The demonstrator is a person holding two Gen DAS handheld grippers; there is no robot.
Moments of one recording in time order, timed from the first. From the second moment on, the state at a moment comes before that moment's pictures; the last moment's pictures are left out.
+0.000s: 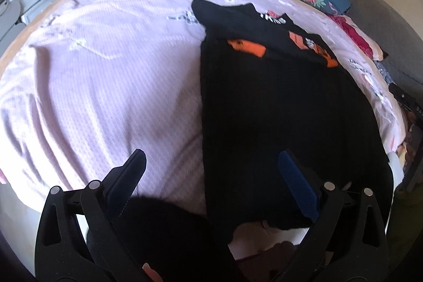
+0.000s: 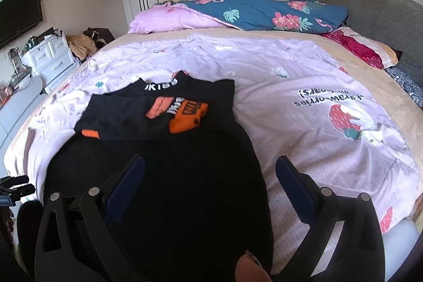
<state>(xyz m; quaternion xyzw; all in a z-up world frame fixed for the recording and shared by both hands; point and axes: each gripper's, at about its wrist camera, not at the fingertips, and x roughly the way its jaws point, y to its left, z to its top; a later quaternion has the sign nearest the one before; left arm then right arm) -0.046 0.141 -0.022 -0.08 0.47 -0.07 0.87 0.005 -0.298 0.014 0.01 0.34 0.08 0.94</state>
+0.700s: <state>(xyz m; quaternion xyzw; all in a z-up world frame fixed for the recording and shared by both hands) -0.052 0.113 -0.063 -0.08 0.53 -0.12 0.83 -0.031 -0.319 -0.030 -0.03 0.41 0.09 0.91</state>
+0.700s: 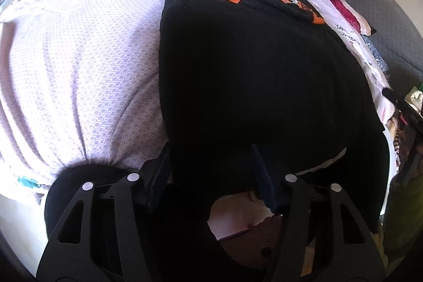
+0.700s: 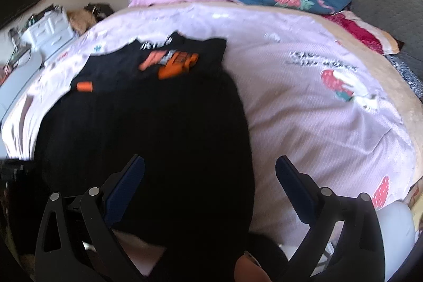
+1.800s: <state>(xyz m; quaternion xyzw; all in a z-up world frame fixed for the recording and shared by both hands) -0.044 0.154 0.007 -0.17 0.43 -0.16 0.87 -0.043 -0.350 0.018 0.06 0.33 0.17 0.93</state>
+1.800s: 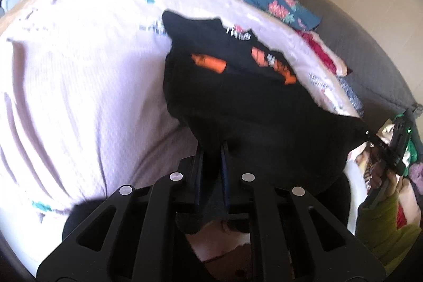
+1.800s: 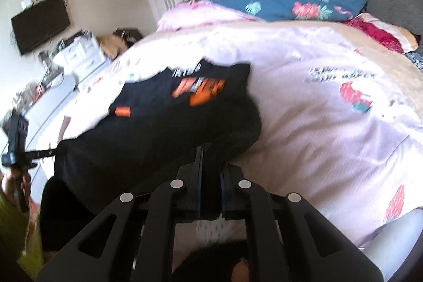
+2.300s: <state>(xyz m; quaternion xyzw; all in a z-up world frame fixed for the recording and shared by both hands) -0.018 0.163 0.051 -0.19 0.36 -0.14 0.90 -0.016 -0.358 0.046 0.10 0.28 0.14 0.95</state>
